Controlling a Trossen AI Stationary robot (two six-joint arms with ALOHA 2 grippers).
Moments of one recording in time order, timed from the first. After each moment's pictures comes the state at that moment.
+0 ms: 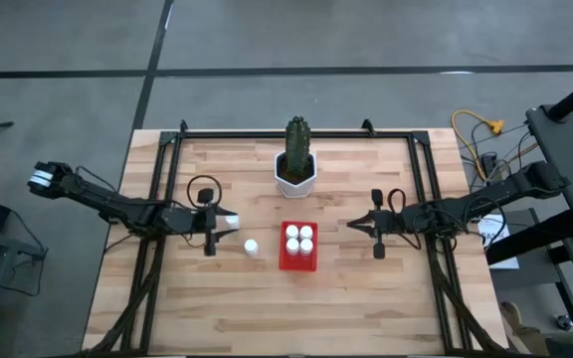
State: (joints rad) left arm -0.28 0.75 0.27 0.06 -0.43 0.01; right arm 0.26 0.85 0.25 0.28 0.32 0.00
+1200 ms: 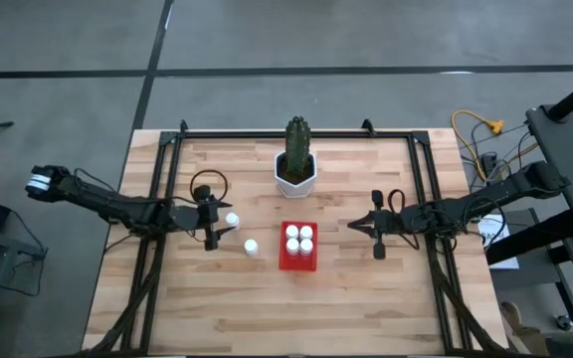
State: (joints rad) left arm -0.21 0.76 0.26 -0.07 -0.45 -0.10; right arm 0.26 0.85 0.23 0.27 0.31 0.05
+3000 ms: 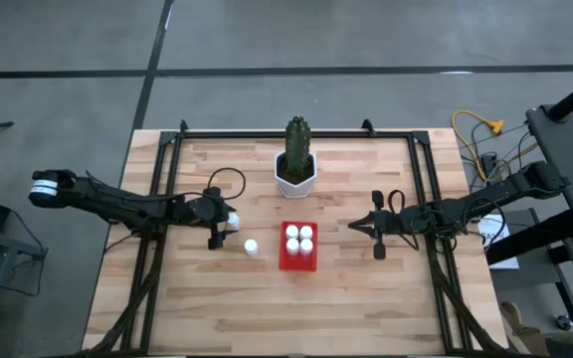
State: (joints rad) left arm -0.02 0.98 0.26 0.00 -0.17 -0.05; right arm 0.26 0.85 0.22 0.27 0.32 0.06
